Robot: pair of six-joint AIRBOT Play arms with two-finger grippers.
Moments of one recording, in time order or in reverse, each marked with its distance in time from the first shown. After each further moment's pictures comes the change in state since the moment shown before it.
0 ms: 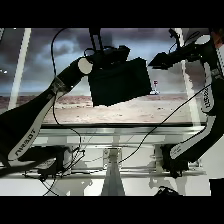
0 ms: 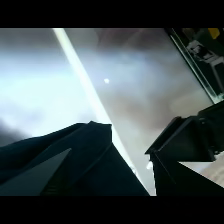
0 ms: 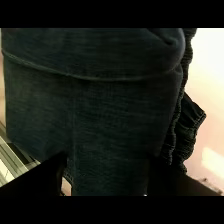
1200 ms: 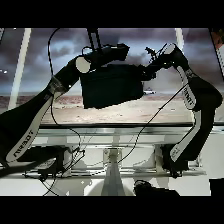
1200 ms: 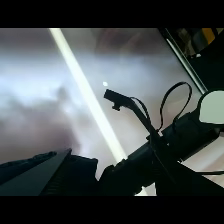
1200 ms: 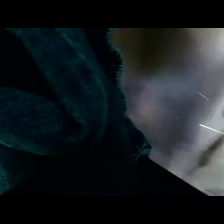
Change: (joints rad) left arm 0.007 0.016 0.000 0.000 -0.011 0.000; right arm 0.221 -0.134 -0.021 -0.211 -0.138 0.285
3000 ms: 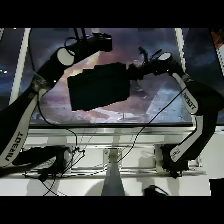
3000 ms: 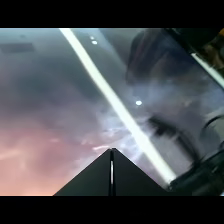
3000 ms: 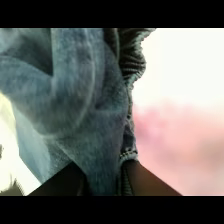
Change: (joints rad) left arm 0.146 0.095 0.000 0.051 -0.074 0.194; right arm 0.012 0.124 -0.211 0.431 -0.198 -0.214
